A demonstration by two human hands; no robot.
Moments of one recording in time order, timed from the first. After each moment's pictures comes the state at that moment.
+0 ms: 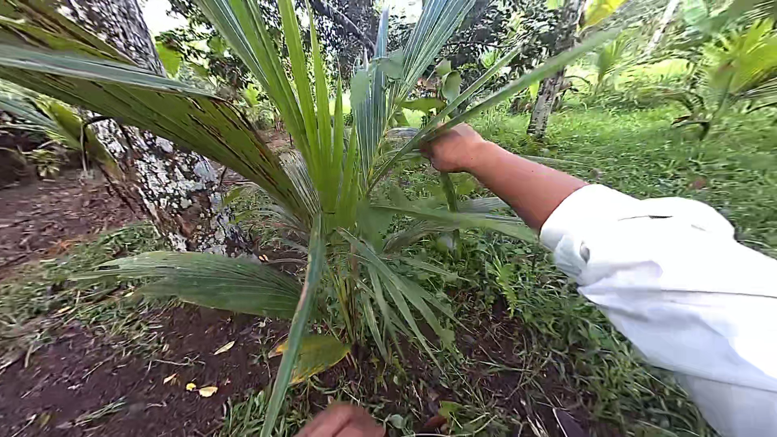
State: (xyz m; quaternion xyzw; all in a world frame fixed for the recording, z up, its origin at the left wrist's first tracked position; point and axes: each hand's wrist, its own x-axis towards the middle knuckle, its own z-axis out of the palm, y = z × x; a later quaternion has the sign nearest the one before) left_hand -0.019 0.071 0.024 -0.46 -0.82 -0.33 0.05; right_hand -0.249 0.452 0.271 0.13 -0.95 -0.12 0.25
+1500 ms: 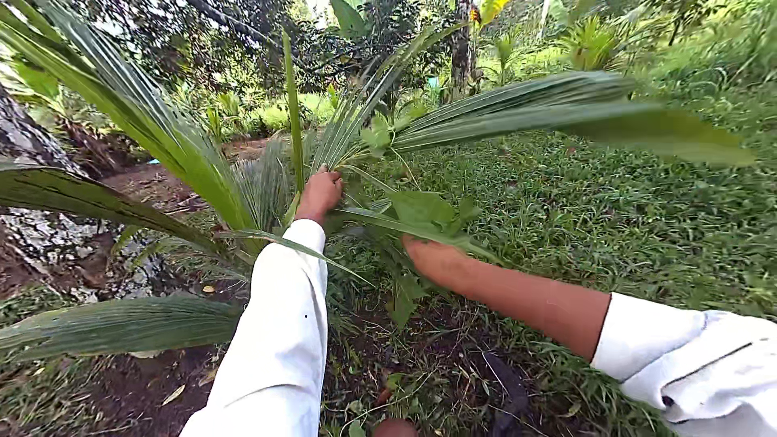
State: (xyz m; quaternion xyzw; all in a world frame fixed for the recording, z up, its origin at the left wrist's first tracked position) left_hand -0.227 0.366 0.222 -0.33 -0.92 -0.16 0.15; right_hand 0.007 0.487 0.147 -0.08 -1.00 0.02 0.00
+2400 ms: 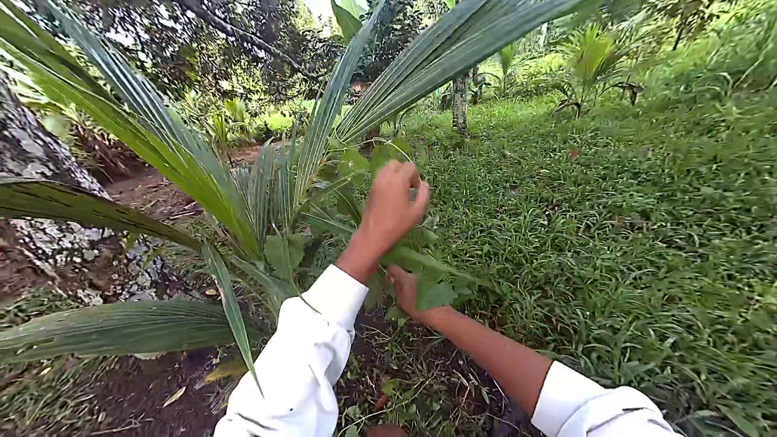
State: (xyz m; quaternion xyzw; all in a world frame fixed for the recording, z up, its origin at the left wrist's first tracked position) left_hand -0.066 0.420 0.219 -0.51 -0.78 -0.26 0.26; right_hand -0.035 0.488 0.031 0.00 -0.90 0.39 0.21
